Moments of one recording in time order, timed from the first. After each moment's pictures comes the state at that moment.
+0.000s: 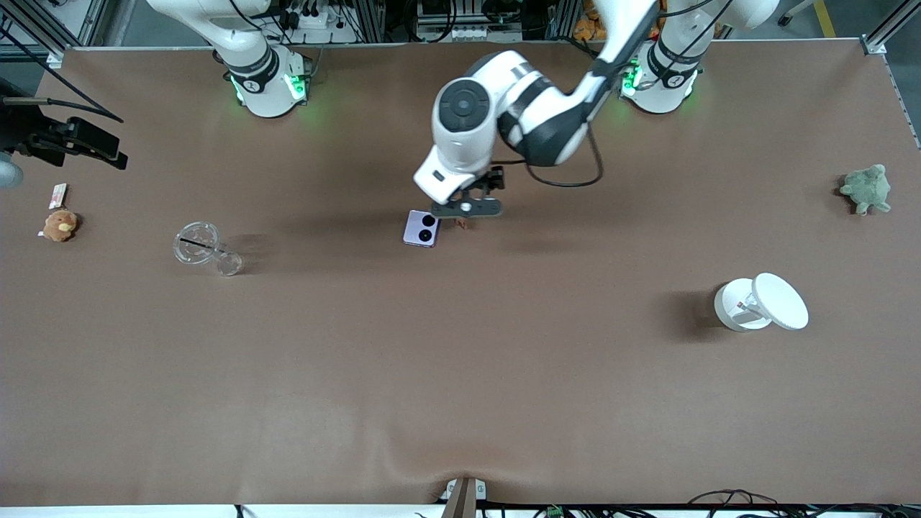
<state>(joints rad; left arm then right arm) -0.85 0.51 -0.06 -1.53 -0.12 1.96 -0.86 0.00 -0.01 0.00 -1.48 0.04 1.35 0.09</state>
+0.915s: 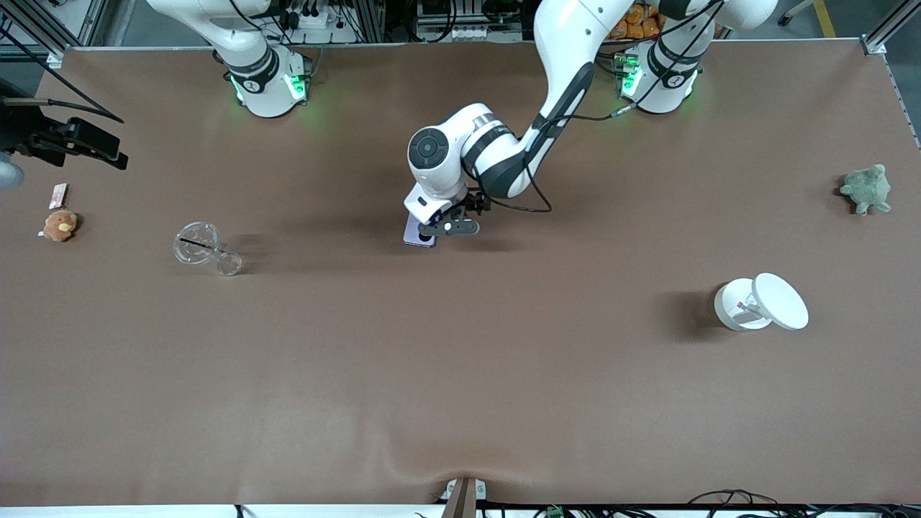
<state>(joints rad) -0.91 0.73 -0.06 -1.53 -0.01 2.09 -0.91 0.00 -0.01 0.00 -1.48 0.04 1.35 0.09</state>
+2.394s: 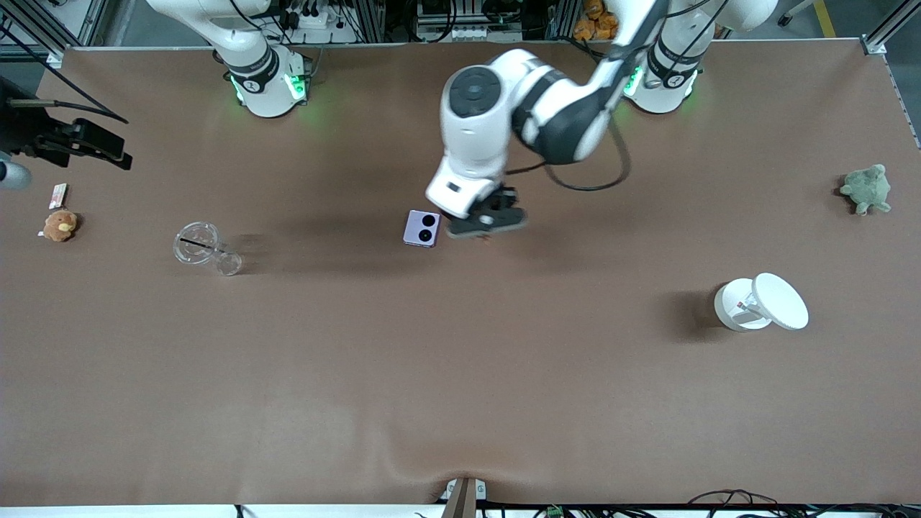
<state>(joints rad) -0.90 0.45 0.17 -1.48 -0.01 1.97 -0.99 0.03 0.00 0.01 -1.49 0.04 1.35 0.09</state>
